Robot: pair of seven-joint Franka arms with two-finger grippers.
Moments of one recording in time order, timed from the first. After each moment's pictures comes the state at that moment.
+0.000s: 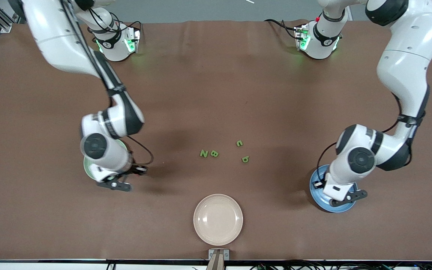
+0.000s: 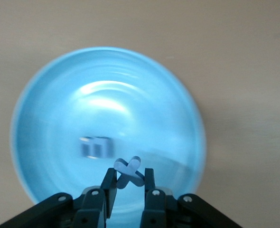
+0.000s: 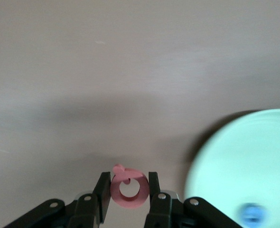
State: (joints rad) left arm 0.27 0.82 -0.53 -1.48 0.60 2.17 -0.71; right arm 0.17 0.59 0.07 -1.67 -0.08 2.25 0.43
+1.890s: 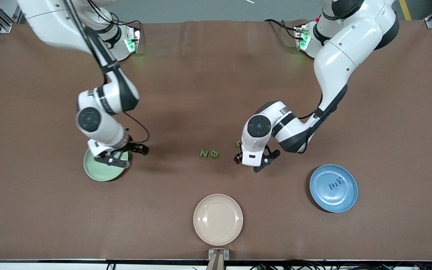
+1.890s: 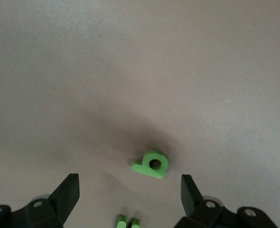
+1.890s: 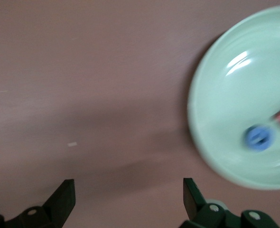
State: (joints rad) left arm -0.11 0.91 -0.64 -1.49 0.59 2.17 -1.58; right arm 0.26 0.44 0.12 -1.92 -0.04 2.37 0.70
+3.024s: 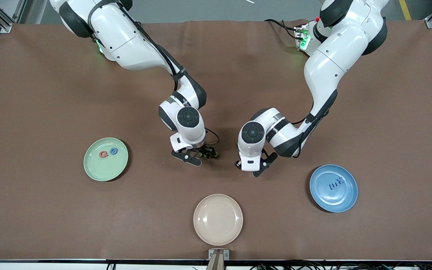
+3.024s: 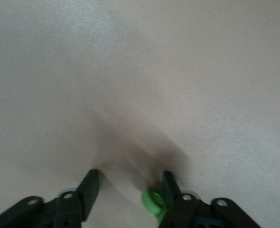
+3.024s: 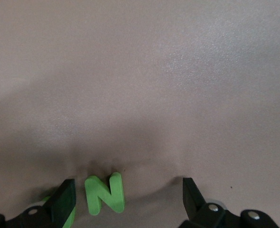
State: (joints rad) left arm -0.21 0.96 -0.52 -1.39 0.57 2.19 -1.65; right arm 0.58 0.84 0.10 -1.50 -0.16 2.38 1.17
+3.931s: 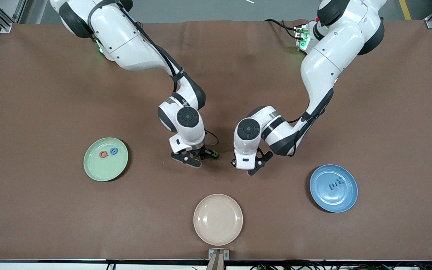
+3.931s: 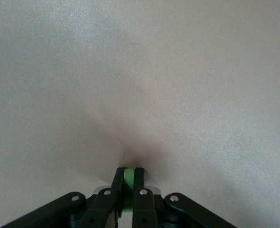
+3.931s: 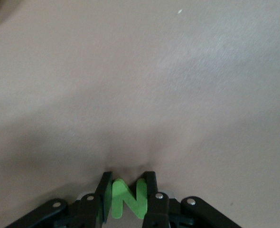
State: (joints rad) left arm -0.23 0.96 -0.52 -1.38 0.57 2.21 -1.64; right arm 0.57 0.84 0.09 -1.49 -0.19 2.38 1.14
